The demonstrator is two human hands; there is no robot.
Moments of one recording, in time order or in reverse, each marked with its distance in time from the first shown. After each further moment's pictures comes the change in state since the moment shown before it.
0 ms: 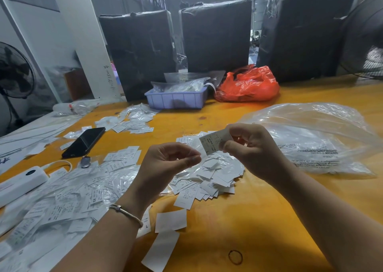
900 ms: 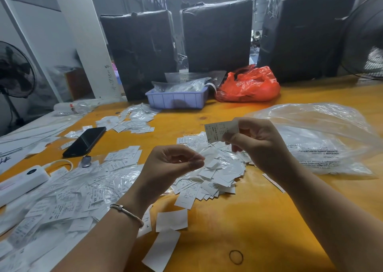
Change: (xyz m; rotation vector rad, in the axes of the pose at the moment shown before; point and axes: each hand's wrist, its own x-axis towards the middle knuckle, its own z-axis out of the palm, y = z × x) left_hand 0.000 -0.003 0.000 0.048 -0.077 0.043; right_hand 0.003 0.000 -0.008 0.168 0.047 0.025
